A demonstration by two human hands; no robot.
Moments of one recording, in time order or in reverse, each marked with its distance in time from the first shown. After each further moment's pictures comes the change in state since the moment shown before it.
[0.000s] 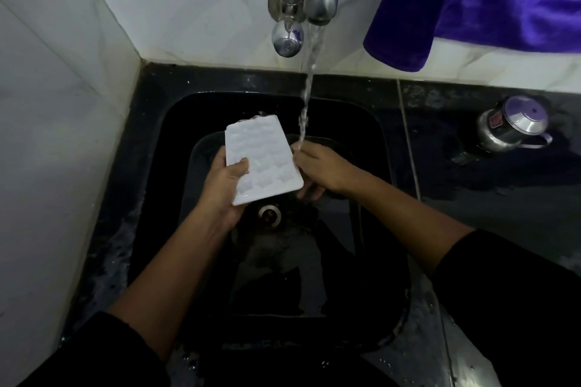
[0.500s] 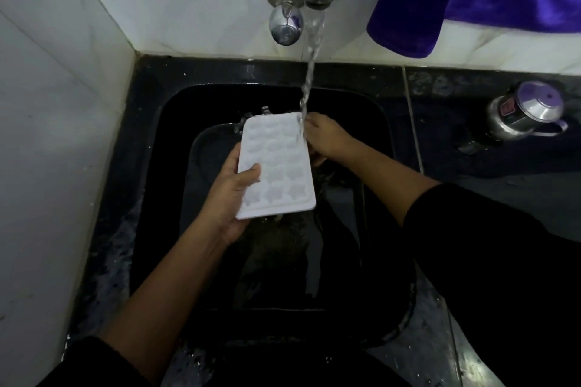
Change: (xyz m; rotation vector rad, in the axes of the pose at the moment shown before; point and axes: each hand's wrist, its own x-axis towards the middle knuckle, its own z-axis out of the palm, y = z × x) left_hand -0.011 -0.012 -0.008 0.072 -0.170 -0.034; right_hand 0.044 -0.005 -0.019 -0.028 0.168 0.082
